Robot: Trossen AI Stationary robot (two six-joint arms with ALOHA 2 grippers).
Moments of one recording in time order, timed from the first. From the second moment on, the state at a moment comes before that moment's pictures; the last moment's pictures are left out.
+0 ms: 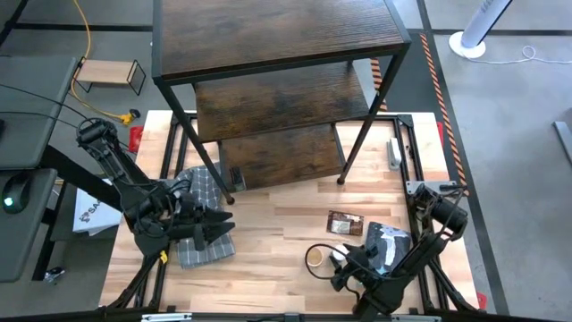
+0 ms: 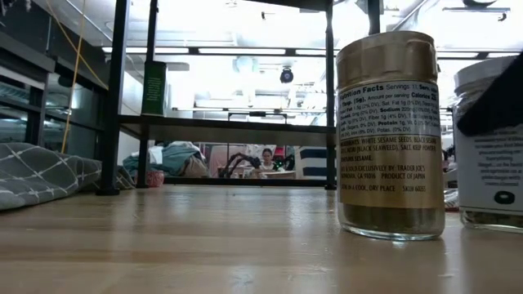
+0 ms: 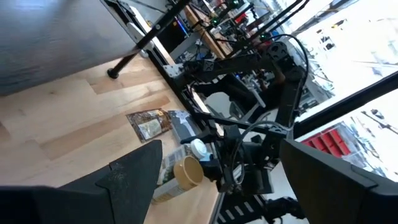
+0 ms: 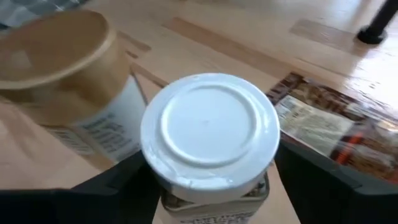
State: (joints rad) left arm -0.90 1.07 0.78 -0.06 -1.12 -1.23; right arm 0.93 2.09 1.36 -1.11 0.94 1.97
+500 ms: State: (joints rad) left arm -0.82 1.07 0.78 -0.11 -0.93 -1.26; right arm 0.96 1.77 1.36 -1.30 0.91 1.94
